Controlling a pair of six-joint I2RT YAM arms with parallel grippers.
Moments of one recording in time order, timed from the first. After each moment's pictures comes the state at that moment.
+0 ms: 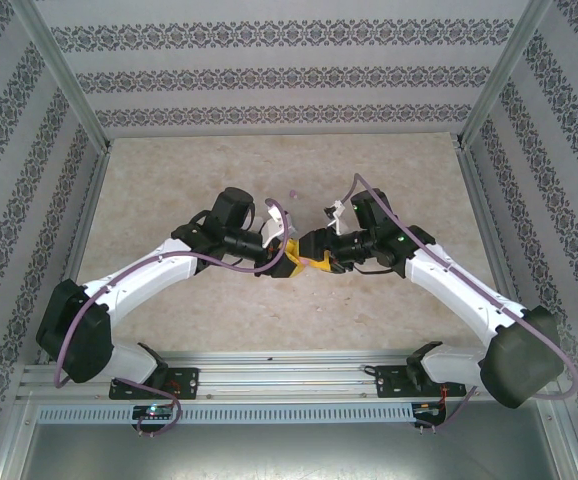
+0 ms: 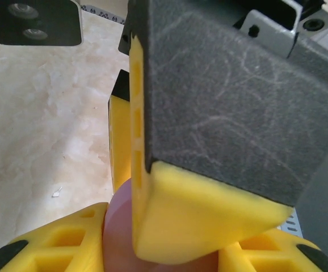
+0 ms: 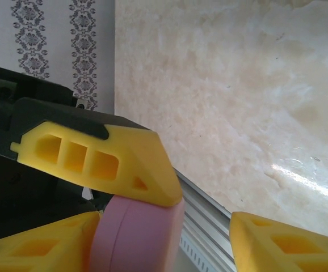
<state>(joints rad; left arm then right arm) -0.60 1.42 1.02 -0.28 0.84 0.21 0.51 1.25 0.94 -0.48 -0.79 0.82</state>
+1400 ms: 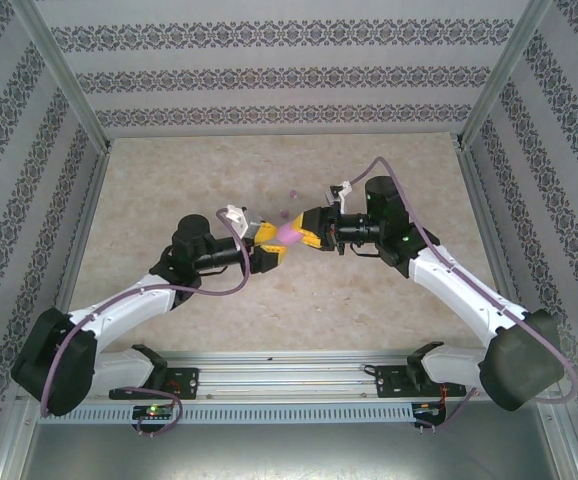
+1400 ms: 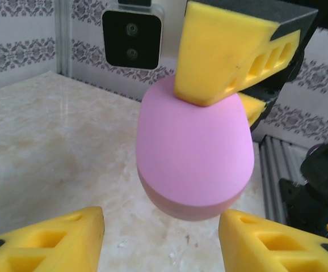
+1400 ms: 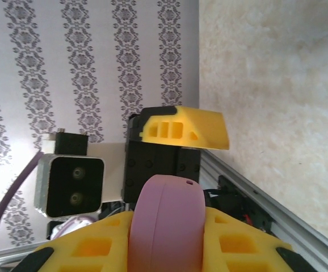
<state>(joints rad) -0.51 1.23 0.60 0.51 0.71 -0.12 0.46 1.24 0.91 -0.05 -0.92 1.27</state>
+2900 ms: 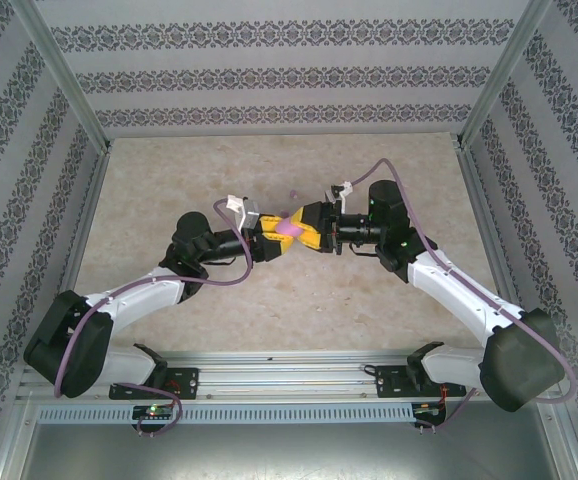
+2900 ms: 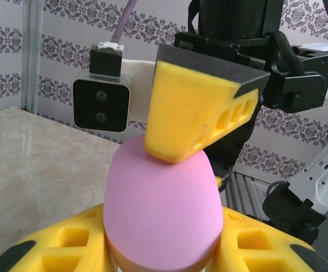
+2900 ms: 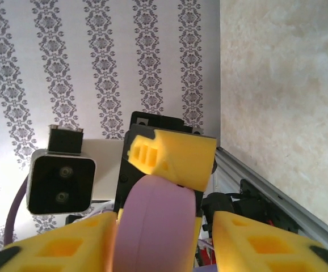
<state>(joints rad) -0.51 1.33 0.63 0.79 0.81 -0.31 0.46 1.23 0.84 0.12 -0.93 1.38</state>
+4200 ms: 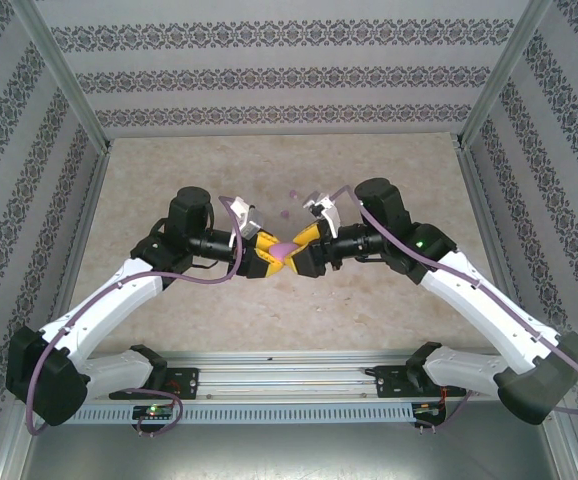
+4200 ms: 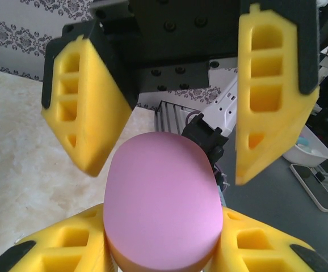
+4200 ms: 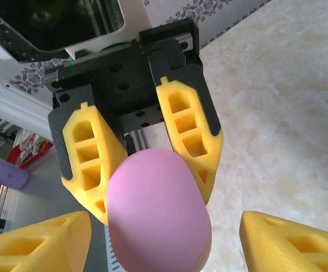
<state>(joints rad) -0.49 1.16 0.92 -0.17 1.11 0.08 0.65 1.15 1.13 -0.55 -0.78 0.15</state>
